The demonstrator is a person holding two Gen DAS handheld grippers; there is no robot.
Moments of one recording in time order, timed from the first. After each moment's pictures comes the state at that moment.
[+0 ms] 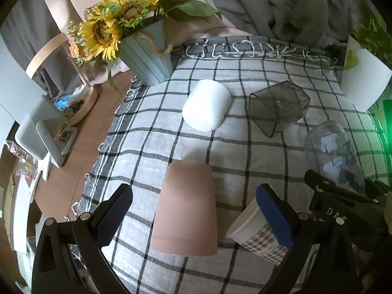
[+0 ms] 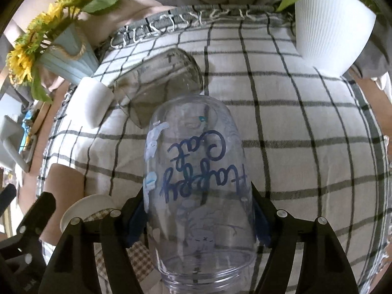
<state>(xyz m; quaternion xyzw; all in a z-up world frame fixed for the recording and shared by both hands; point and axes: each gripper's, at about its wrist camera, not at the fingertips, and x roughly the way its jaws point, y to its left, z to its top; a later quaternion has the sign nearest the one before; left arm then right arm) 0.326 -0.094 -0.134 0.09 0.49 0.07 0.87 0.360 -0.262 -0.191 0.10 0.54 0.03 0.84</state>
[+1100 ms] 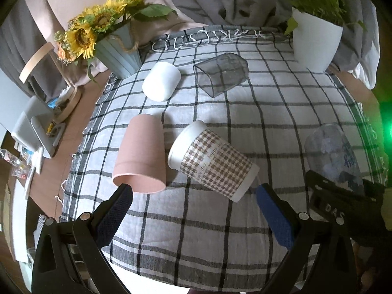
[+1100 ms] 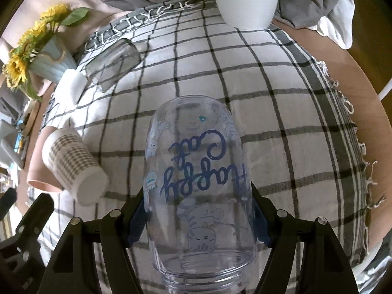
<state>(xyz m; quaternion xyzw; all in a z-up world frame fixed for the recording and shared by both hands) 0.238 -0.159 -0.139 0.12 0.50 0.01 0.86 0.250 -0.325 -0.194 0.14 0.55 -0.04 0.82</state>
